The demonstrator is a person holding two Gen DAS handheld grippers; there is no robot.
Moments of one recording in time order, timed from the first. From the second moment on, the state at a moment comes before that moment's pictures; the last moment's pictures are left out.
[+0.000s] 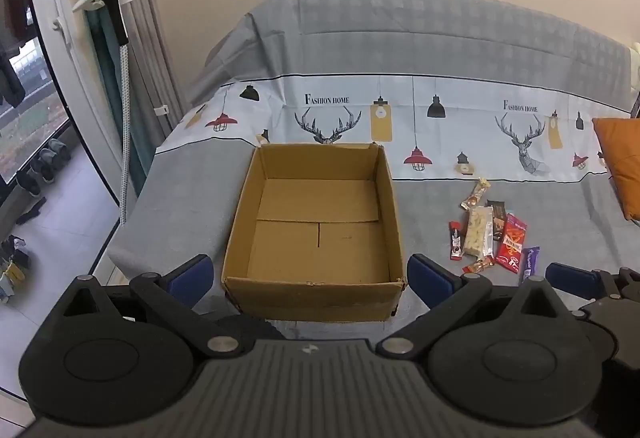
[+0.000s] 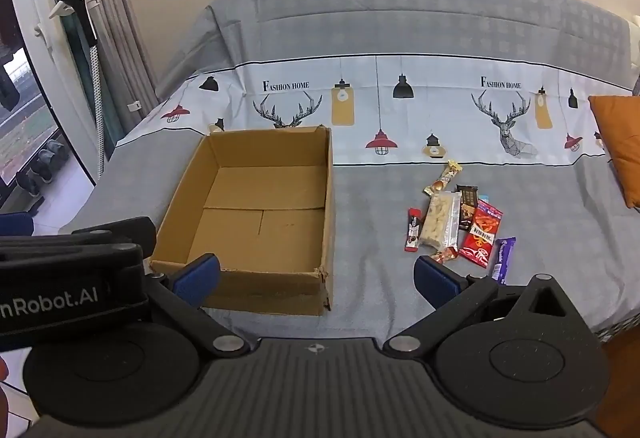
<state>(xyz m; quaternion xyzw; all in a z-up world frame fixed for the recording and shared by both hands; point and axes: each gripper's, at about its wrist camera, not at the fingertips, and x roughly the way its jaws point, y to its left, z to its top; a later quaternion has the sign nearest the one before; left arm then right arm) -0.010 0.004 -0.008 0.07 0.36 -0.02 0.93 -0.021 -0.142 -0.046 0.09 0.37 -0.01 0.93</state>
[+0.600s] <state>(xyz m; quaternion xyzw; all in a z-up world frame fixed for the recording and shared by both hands) -0.008 0.010 -0.007 0.06 0.38 -0.02 0.92 -0.022 -0.135 -0.048 0.08 0.36 0.00 0.93</state>
